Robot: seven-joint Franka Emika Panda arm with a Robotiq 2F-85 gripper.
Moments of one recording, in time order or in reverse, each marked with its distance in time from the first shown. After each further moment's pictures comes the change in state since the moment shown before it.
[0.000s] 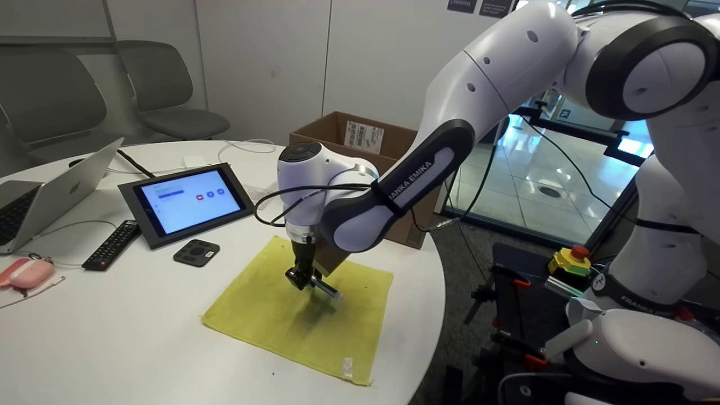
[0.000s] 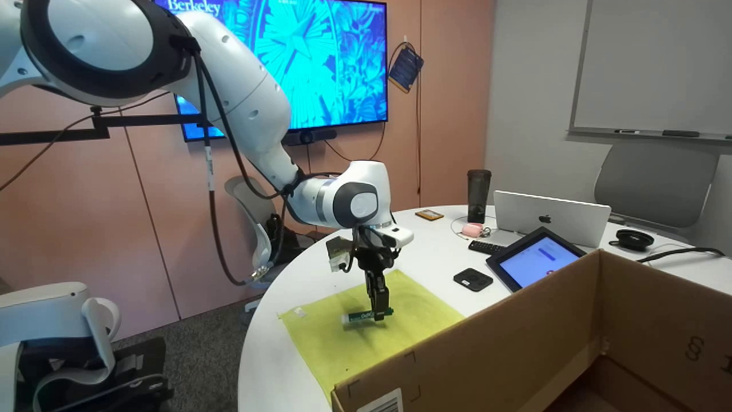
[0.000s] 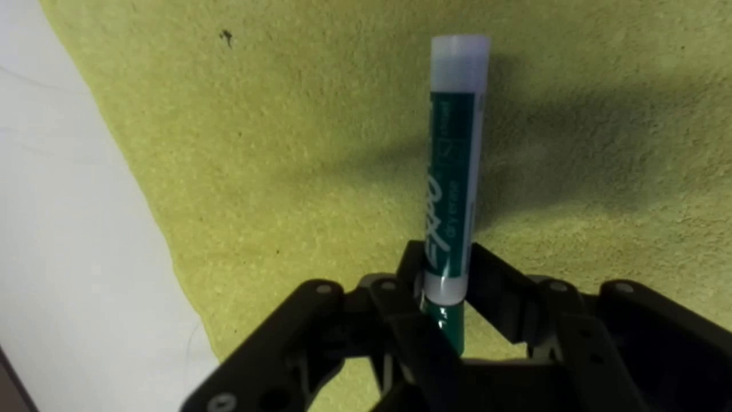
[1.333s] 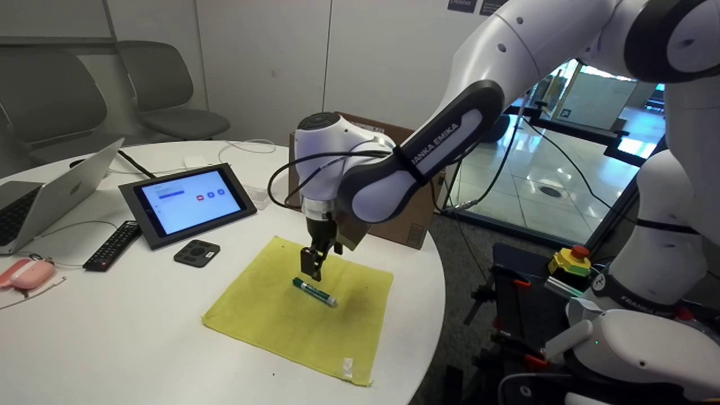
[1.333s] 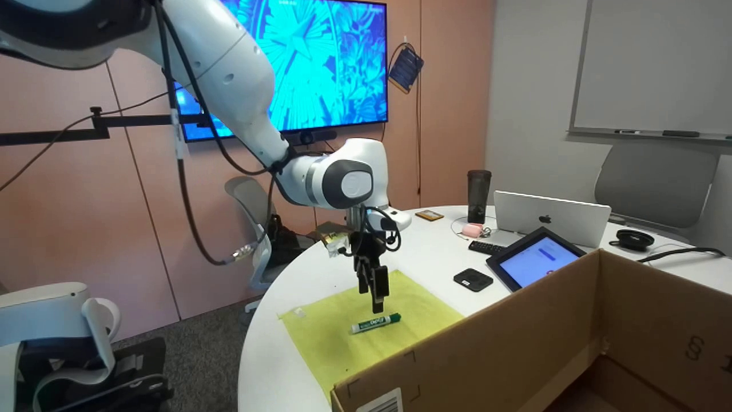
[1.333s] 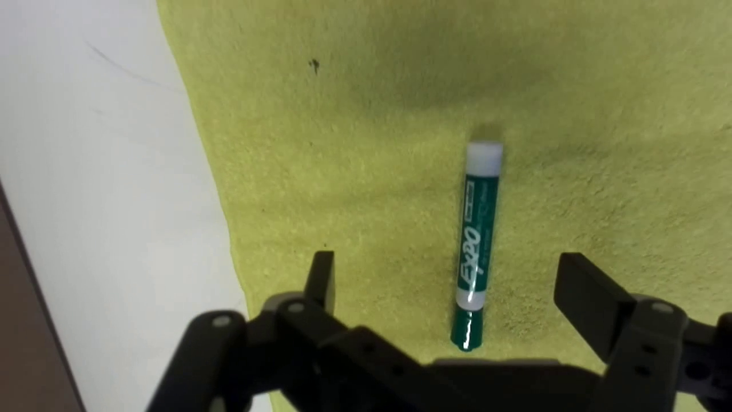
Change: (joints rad) arm -0.039 -0.168 0.023 -0.150 0.027 -0.025 -0.181
